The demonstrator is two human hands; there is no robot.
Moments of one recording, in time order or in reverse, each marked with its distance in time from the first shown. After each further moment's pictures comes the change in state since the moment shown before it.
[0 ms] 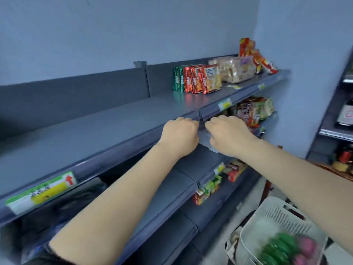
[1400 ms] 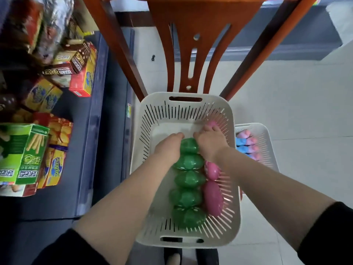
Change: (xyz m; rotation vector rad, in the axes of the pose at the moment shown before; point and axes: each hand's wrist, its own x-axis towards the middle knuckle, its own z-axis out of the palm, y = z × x) left_hand 0.021 0.461 0.568 -0.605 -1.136 0.483; right_hand -0.326 0.171 0.597 0.301 -0.986 0.754
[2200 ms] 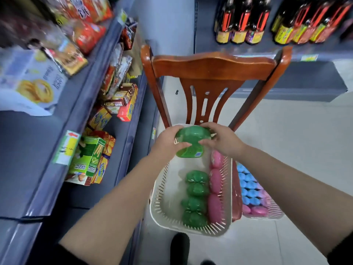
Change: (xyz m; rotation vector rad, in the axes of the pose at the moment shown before) left_hand -0.107 0.026 -0.129 -0.492 0.421 0.142; right_hand -0.082 0.022 -0.159 0.974 0.249 -0.116
